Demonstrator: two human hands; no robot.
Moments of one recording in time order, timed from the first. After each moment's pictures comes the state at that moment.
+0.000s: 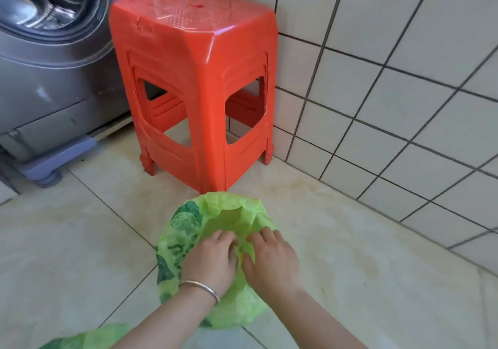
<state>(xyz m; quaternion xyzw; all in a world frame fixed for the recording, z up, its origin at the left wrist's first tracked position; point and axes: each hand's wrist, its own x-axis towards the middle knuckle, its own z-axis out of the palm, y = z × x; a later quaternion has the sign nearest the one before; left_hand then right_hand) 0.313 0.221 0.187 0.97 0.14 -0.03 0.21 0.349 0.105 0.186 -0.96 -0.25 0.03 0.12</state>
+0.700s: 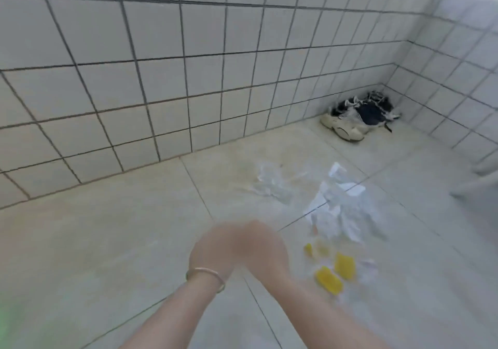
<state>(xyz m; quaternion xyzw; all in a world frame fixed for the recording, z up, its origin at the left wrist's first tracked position) 0.111 -0.203 0.252 0.88 -0.31 -0.19 0.32 0.033 -0.274 0.271 -0.84 0.43 -0.06 0.32</state>
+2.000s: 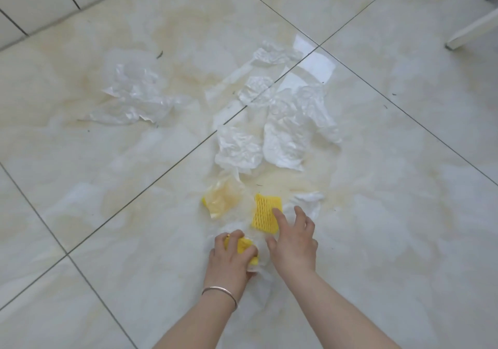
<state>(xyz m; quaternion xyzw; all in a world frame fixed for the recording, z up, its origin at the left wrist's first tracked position) -0.114 -0.454 -0.054 0.78 -0.56 -0.28 -0.03 -0.214 -0.547 -0.017 -0.74 0.60 0.19 0.24</state>
